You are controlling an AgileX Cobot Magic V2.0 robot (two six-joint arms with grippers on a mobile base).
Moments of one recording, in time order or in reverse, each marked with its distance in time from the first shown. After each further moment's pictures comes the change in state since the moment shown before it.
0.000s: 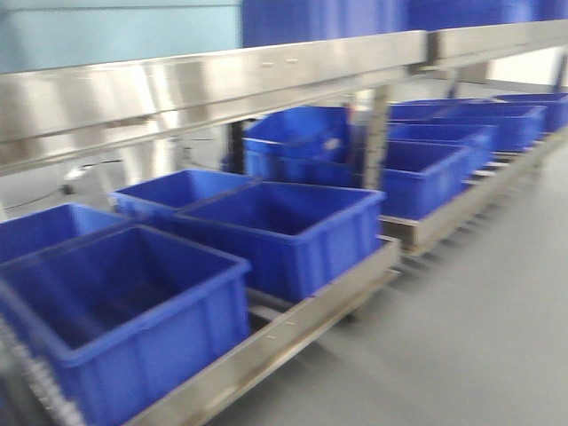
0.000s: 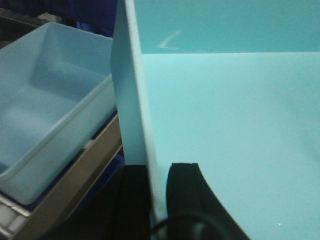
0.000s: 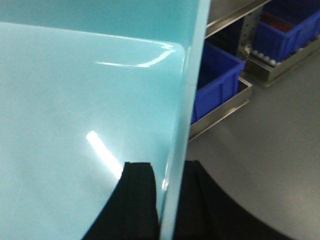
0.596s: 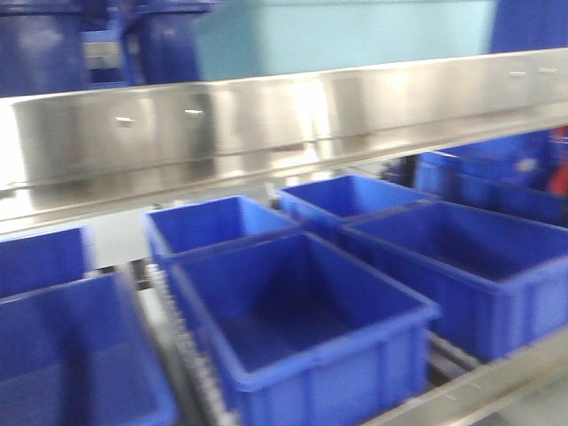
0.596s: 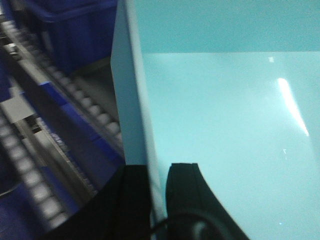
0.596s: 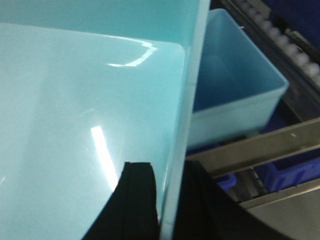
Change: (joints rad) left arm 0.000 0.000 0.000 0.000 0.002 0.000; right arm 0.000 0.000 0.000 0.000 0.000 0.000
